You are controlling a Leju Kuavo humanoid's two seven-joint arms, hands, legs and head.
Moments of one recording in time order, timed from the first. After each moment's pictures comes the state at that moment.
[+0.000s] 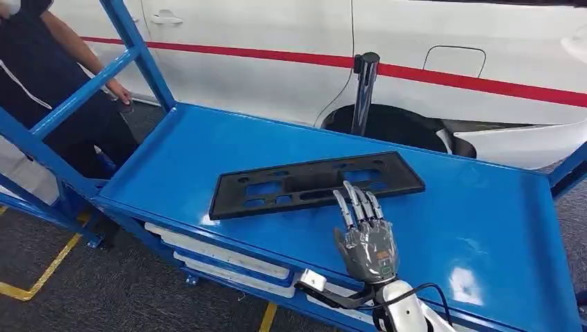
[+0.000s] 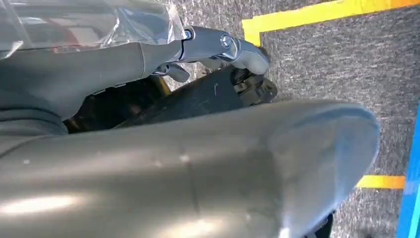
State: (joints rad) left arm -0.15 -0.02 -1.10 -0.24 0.68 0.08 -0.12; right arm -0.45 -0.24 0.86 -1.72 1.33 -0.40 0.40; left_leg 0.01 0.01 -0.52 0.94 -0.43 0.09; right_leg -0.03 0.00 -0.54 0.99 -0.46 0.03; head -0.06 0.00
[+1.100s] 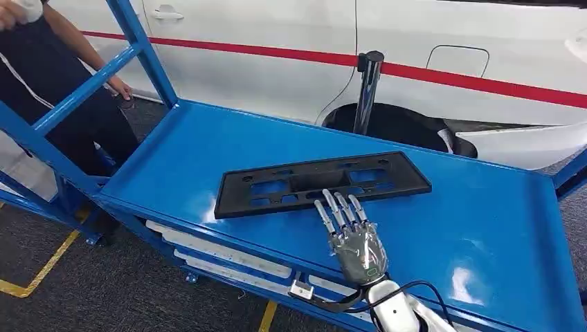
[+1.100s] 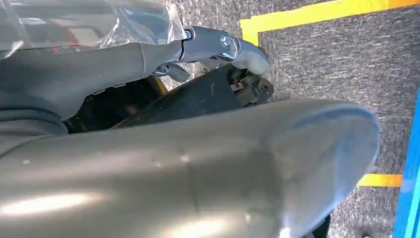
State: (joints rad) left arm -0.15 -0.02 -1.10 -0.24 0.68 0.08 -0.14; right arm -0.49 -0.23 0.90 -1.67 1.53 -0.26 0.39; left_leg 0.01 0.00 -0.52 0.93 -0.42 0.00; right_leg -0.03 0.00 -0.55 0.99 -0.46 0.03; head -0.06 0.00
